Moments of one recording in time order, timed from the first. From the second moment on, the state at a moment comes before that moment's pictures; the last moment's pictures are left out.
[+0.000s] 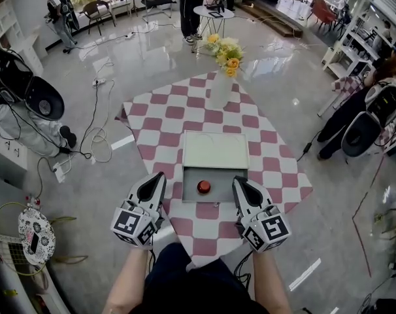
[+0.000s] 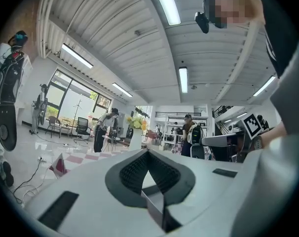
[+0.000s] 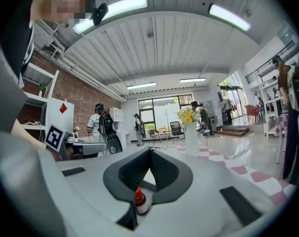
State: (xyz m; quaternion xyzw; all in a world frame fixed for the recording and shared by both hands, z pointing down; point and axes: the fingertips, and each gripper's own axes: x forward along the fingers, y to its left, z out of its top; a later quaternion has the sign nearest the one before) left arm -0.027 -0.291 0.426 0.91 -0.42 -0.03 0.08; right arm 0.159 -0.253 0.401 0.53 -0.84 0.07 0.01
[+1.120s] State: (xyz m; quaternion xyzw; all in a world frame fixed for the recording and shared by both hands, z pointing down) left arm -0.035 -0.295 0.382 0.91 -0.41 -0.05 0.05; right arm 0.165 -0.250 0.357 0.53 -0.85 0.04 -0.01
